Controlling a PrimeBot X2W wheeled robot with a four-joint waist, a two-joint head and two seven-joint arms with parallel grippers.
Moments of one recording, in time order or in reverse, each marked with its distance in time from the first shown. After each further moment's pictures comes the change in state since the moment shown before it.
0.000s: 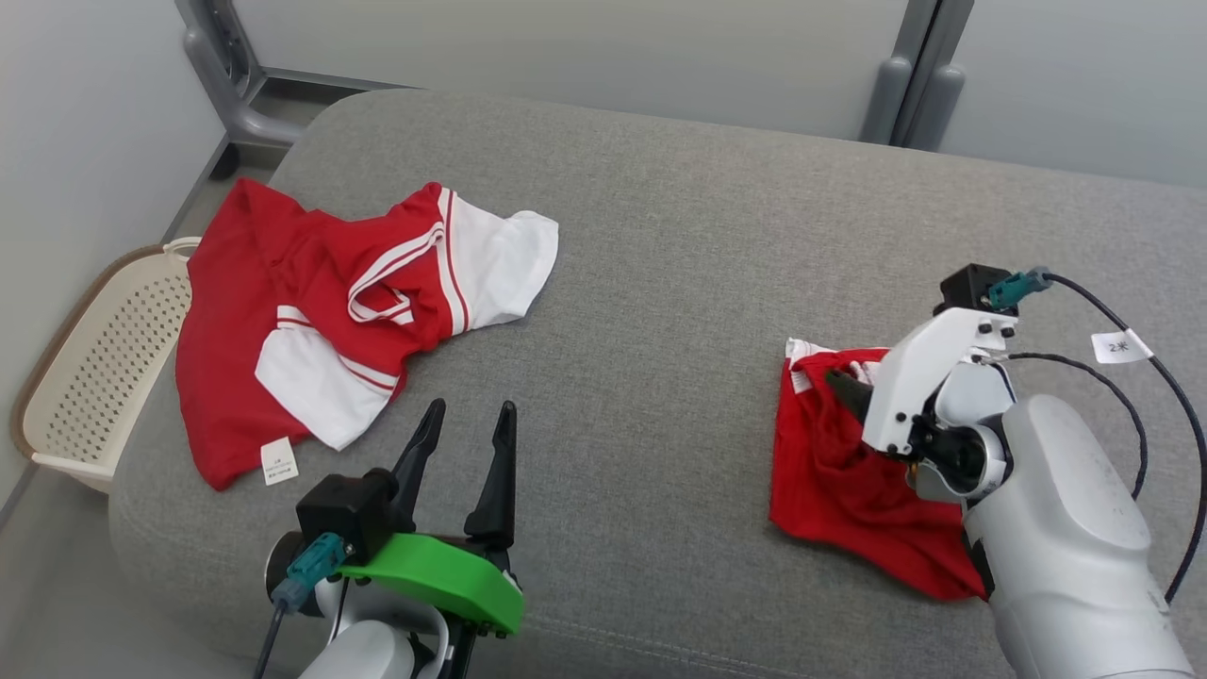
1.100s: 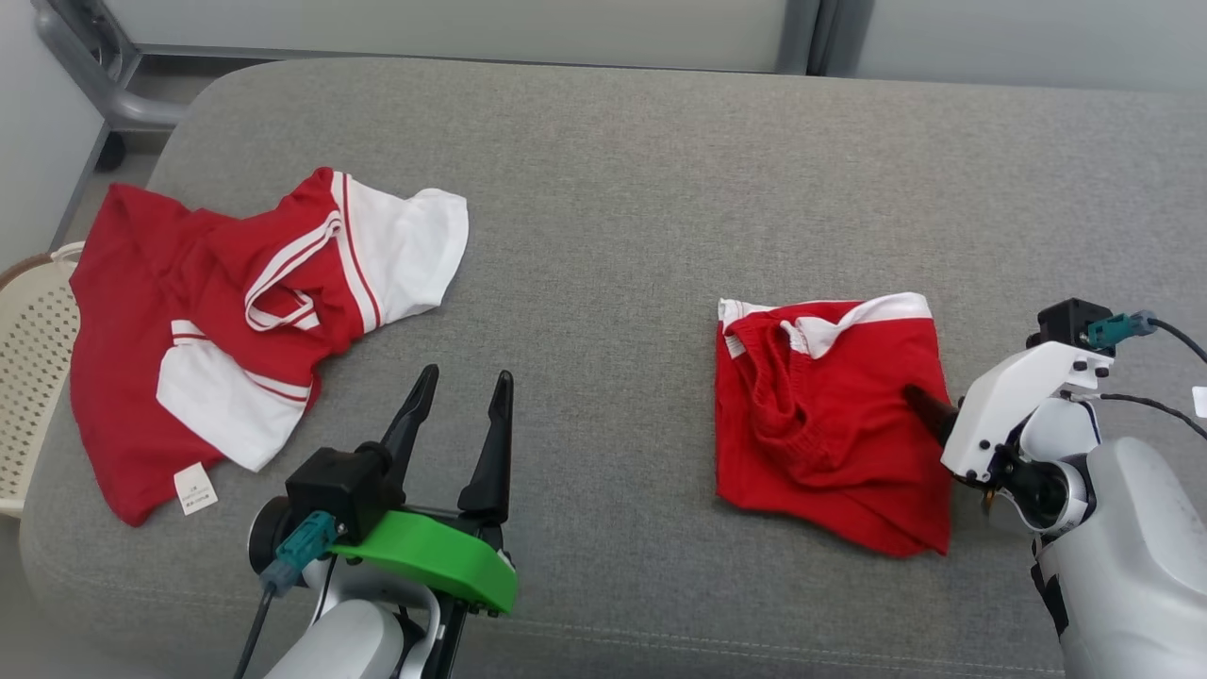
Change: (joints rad) left arm -0.036 0.040 -0.007 -0.072 0.032 0.025 0.028; right arm 0.095 -0.085 -0.044 -0.080 0.095 0.000 -0.050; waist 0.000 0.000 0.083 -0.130
